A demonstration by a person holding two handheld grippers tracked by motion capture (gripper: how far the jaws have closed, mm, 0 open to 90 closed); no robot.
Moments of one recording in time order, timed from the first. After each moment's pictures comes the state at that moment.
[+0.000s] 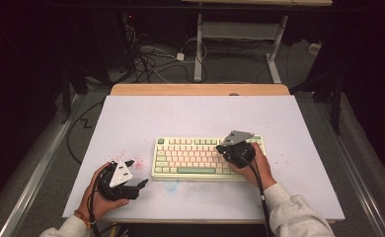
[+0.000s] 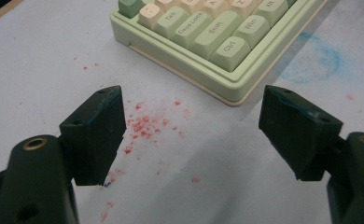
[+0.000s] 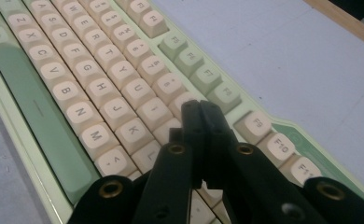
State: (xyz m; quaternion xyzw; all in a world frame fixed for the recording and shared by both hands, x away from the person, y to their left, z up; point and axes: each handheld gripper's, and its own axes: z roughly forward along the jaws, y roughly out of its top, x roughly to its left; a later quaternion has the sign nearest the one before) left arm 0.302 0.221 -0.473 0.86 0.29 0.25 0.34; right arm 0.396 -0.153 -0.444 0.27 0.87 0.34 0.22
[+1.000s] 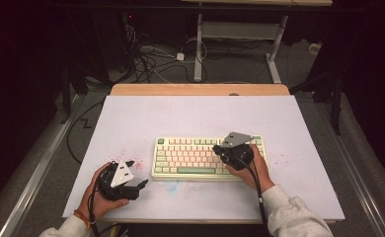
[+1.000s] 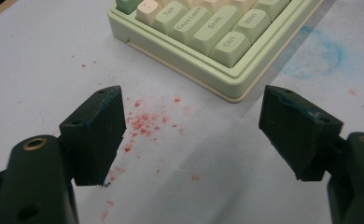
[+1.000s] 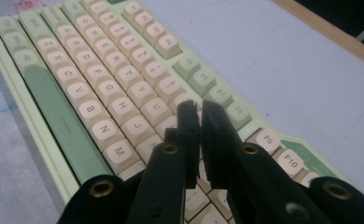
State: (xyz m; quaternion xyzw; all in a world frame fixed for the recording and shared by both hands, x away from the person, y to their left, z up) left arm 0.302 0.219 -0.474 0.87 0.28 0.24 0.33; right arm 0.385 -0.149 -0.436 0.26 0.86 0.37 0.23
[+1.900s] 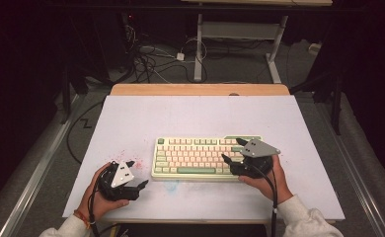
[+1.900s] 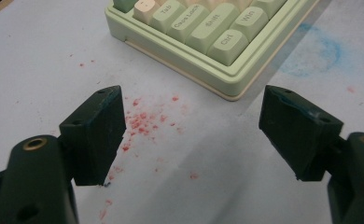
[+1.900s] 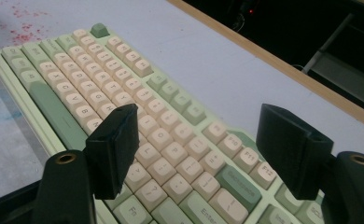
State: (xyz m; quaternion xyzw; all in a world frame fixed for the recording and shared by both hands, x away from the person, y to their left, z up) left arm 0.302 0.219 -0.473 0.87 0.28 0.24 0.33; right arm 0.347 -0.188 -0.421 0.27 0.81 0.42 0.30
